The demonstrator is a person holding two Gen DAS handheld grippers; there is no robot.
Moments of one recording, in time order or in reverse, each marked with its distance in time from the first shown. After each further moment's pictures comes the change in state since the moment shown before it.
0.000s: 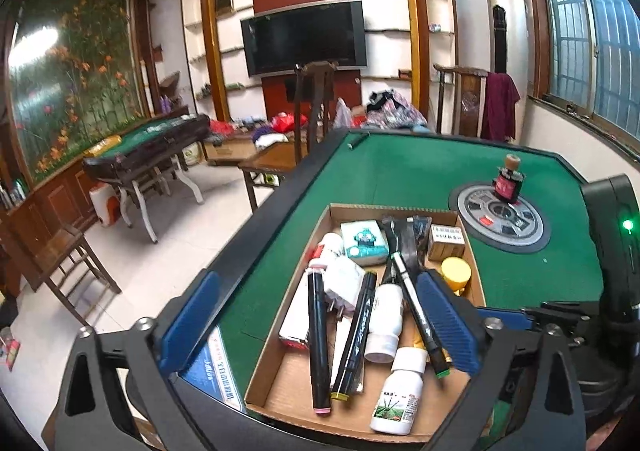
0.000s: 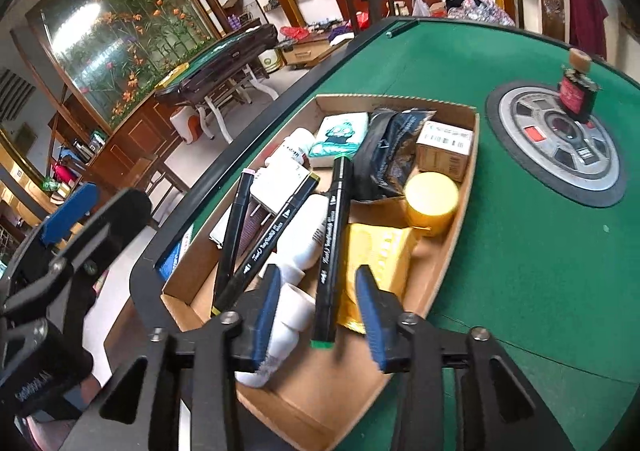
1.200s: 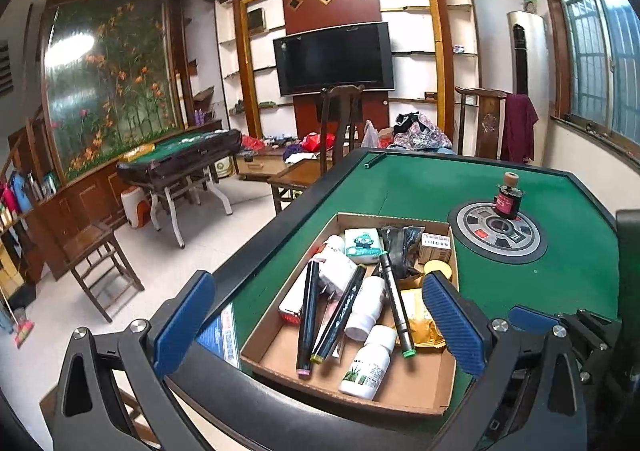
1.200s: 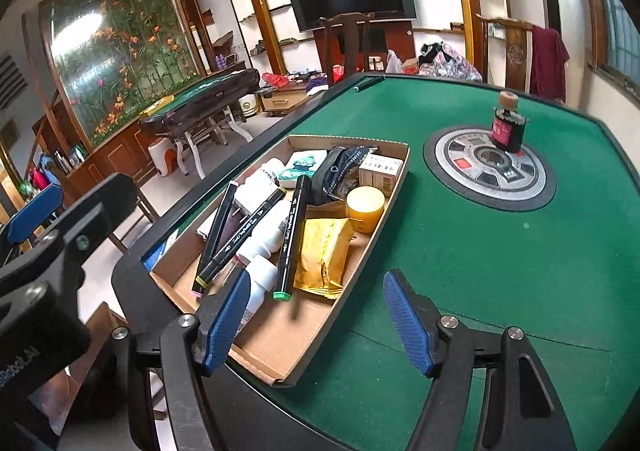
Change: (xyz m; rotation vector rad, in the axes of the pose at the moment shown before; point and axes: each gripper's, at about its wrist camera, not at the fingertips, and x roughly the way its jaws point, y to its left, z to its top) left arm -0.061 -0.026 -0.017 -0.059 -0.060 0.107; right arm -0.067 -0.003 -0.050 -0.075 -0.198 -0.139
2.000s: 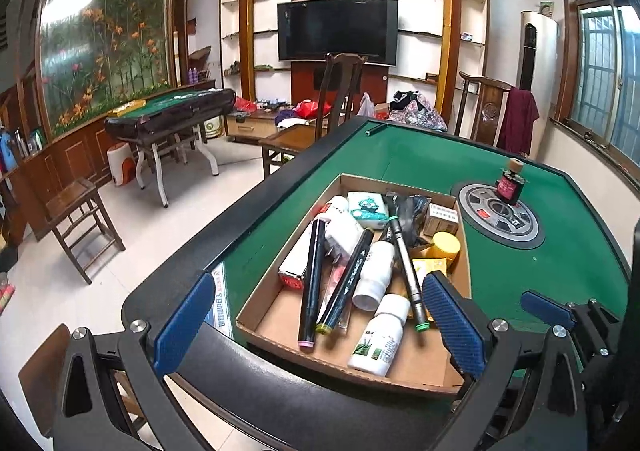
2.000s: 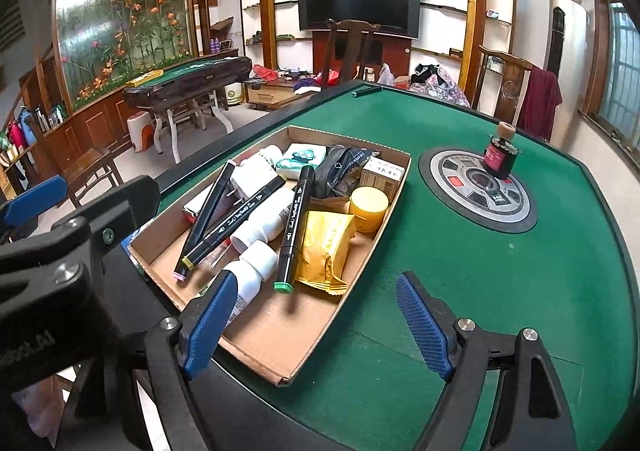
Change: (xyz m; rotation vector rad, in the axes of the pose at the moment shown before) left arm 0.030 0.031 -0.024 -0.087 0.122 -0.061; right arm 0.013 0.034 -0.012 -0.133 -0.003 -0.140
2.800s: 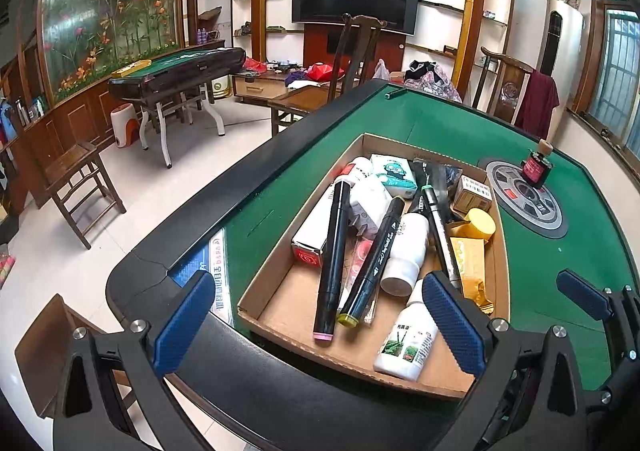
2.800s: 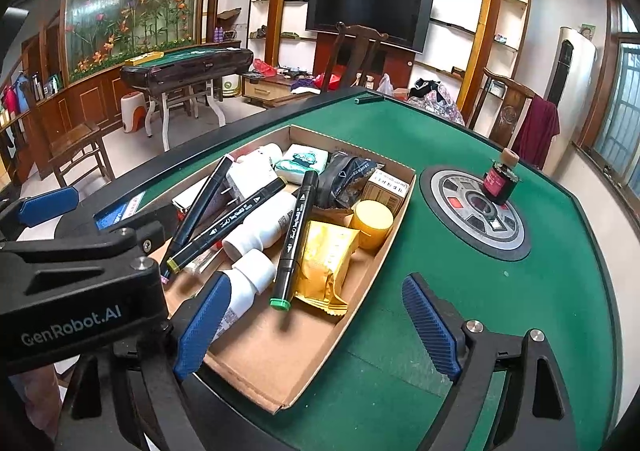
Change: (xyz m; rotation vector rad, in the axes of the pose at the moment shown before) left arm 0.047 0.020 -0.010 -0.050 0.134 0.018; right arm 0.015 0.023 0.007 -0.107 -0.011 -0.072
